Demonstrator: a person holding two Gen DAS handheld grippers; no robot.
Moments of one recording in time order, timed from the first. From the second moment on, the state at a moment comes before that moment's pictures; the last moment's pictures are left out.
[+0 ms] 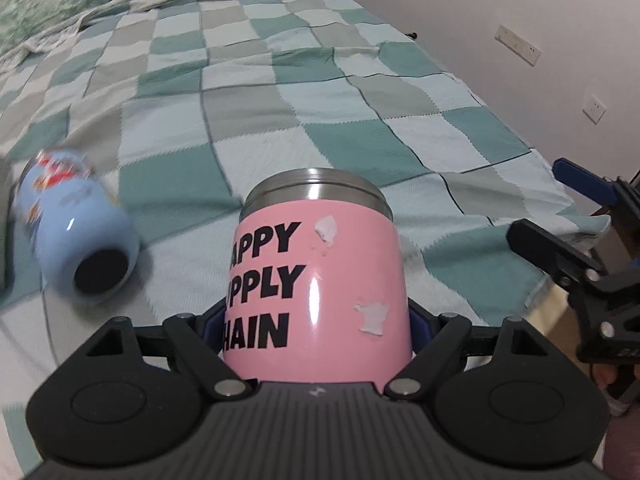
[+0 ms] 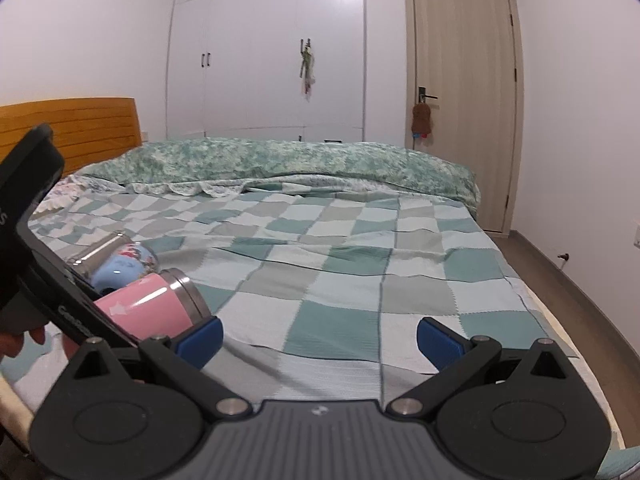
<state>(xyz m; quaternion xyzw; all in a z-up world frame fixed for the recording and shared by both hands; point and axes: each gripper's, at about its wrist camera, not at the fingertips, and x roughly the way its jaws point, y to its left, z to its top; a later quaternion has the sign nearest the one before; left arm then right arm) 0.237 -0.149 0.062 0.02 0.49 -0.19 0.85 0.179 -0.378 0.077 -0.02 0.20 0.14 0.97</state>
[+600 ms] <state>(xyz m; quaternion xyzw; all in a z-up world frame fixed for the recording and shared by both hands) 0.202 -0.115 0.040 -0.06 0.49 -0.15 0.86 0.154 -0.349 0.075 -0.02 0.21 0.18 0.96</state>
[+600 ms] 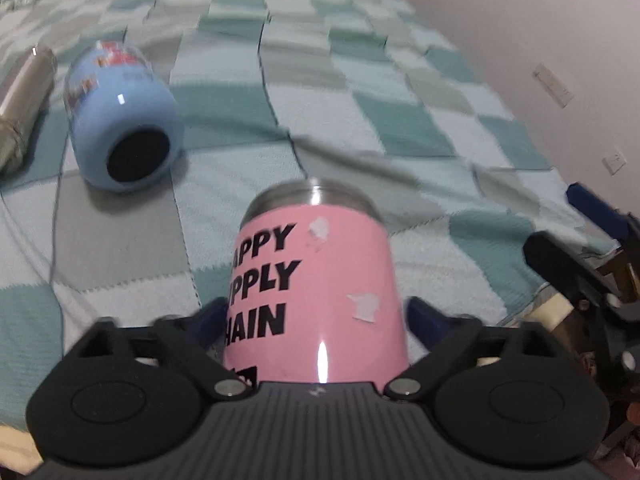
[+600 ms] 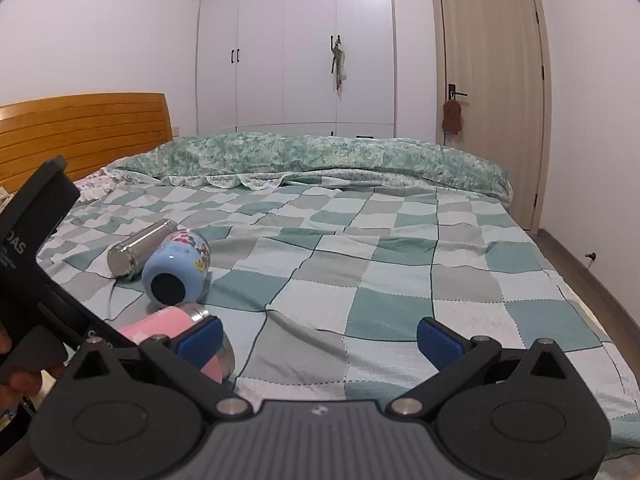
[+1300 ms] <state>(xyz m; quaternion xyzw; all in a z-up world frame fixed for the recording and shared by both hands) 0.123 0.015 0.077 0.05 0.29 -0.15 0.94 0.151 -0.233 0.085 -0.01 0.32 0.17 0.93</state>
